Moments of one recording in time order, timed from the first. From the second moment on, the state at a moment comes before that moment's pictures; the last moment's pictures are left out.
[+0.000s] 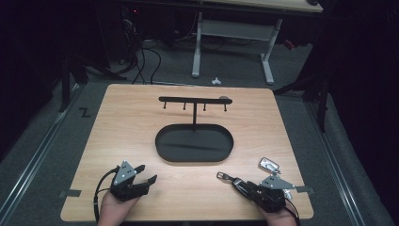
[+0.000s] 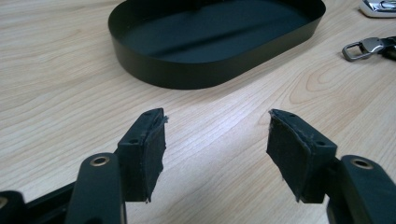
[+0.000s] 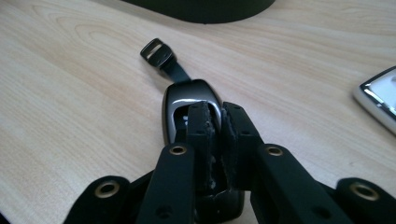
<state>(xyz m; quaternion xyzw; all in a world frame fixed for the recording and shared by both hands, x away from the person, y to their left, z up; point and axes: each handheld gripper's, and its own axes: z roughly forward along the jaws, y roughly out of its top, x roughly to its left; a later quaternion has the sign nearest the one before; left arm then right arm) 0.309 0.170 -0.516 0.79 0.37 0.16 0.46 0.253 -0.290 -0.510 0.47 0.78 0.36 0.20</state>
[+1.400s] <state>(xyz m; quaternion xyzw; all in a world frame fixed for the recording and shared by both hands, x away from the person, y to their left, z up) 0.308 0.175 -0.520 0.79 0.36 0.16 0.46 0.298 -0.244 -0.470 0.41 0.89 0.13 0.14</state>
